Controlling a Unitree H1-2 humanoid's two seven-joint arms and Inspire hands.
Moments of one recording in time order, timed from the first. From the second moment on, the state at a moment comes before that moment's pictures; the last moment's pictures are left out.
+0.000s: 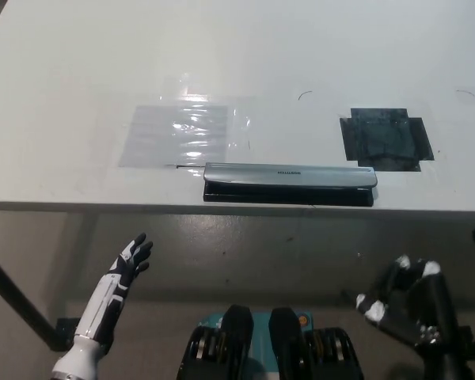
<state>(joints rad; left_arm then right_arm) -0.04 0.18 -0.04 0.14 0.03 -0.29 -0.09 0.01 0.04 -0.03 -0.14 0.07 -0.18 0.06</state>
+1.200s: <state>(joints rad) -0.04 0.18 -0.07 0.17 0.04 -0.32 -0.09 -0.74 0.16 -0.04 0.32 0.07 0.04 -0.03</state>
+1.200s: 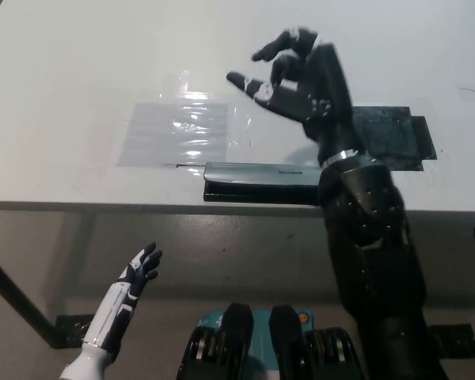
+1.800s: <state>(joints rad) -0.04 0.18 -0.10 0.17 0.05 -0.32 -0.09 -0.78 0.14 -0.04 0.80 0.05 -0.15 -0.07</state>
